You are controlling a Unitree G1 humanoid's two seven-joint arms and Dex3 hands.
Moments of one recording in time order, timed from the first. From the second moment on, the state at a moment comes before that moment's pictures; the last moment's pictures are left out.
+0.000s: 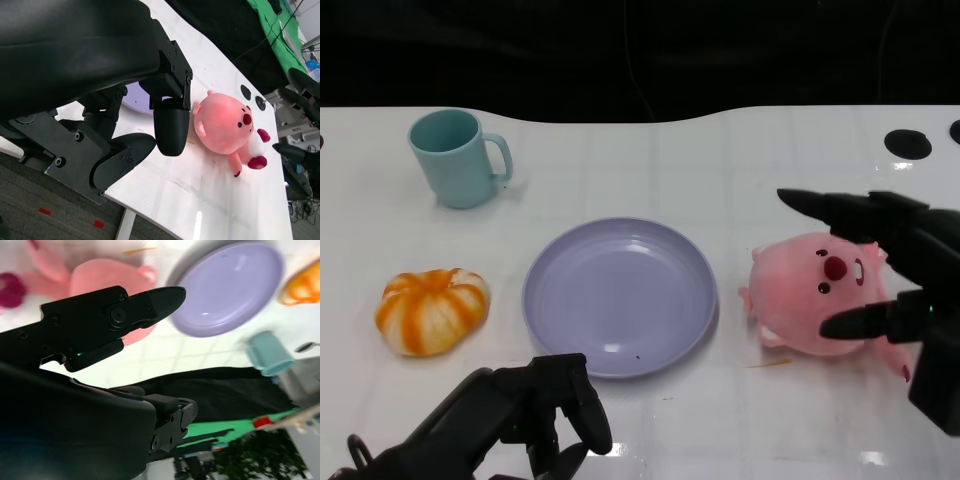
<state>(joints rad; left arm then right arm) 0.33 0.34 -0.13 -0.59 0.08 0.18 -0.36 -0.21 -0.51 0.10 -0.19 -0.40 -0.11 0.43</state>
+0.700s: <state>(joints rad) 0.34 0.33 -0.15 -0.63 0.09 0.21 -0.36 -0.43 -0.55 0.27 -0.02 -0.62 0.05 0.58</state>
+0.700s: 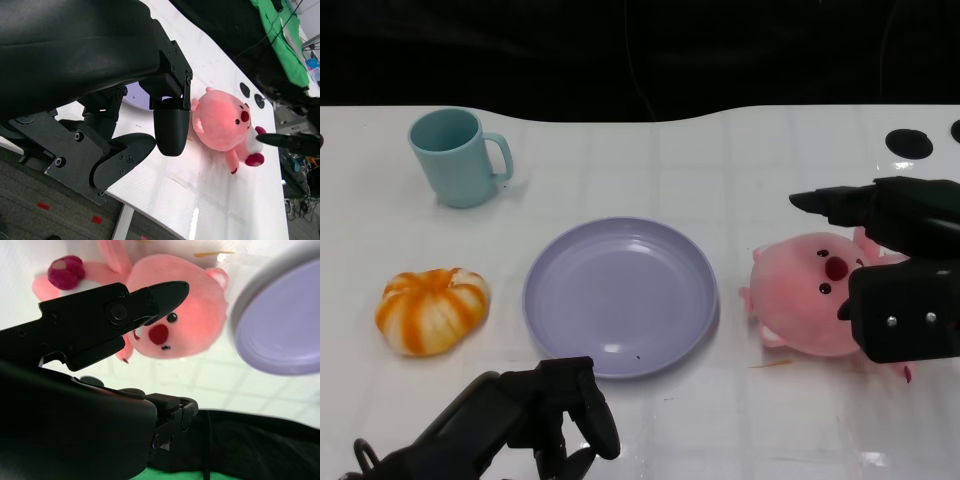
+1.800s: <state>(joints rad) 0.37 0.32 -0.17 -0.75 0.10 0.30 -0.35 -0.72 -0.34 0.47 0.77 -0.66 -0.13 0.22</state>
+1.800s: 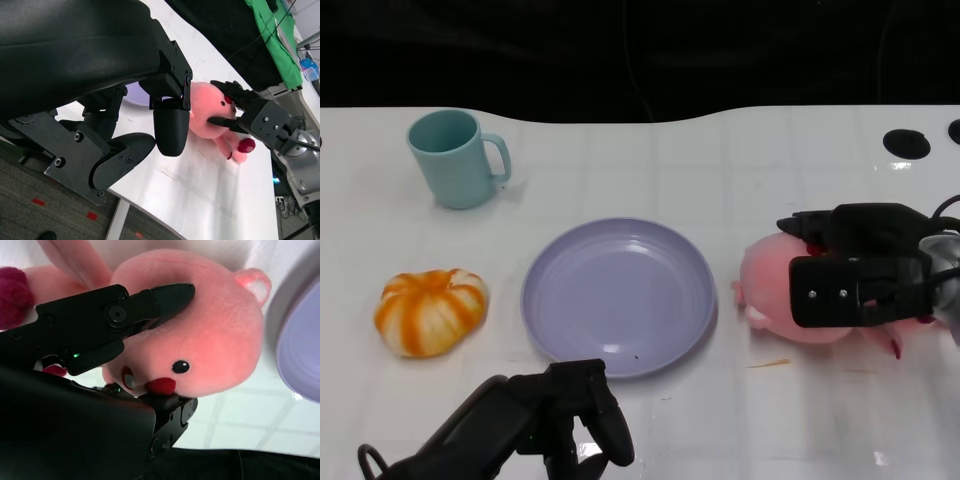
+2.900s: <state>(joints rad) 0.37 0.32 -0.16 -0.73 0.09 0.29 -0.35 -0.55 -0.32 0.35 0.67 -0.62 -0.35 -0.29</state>
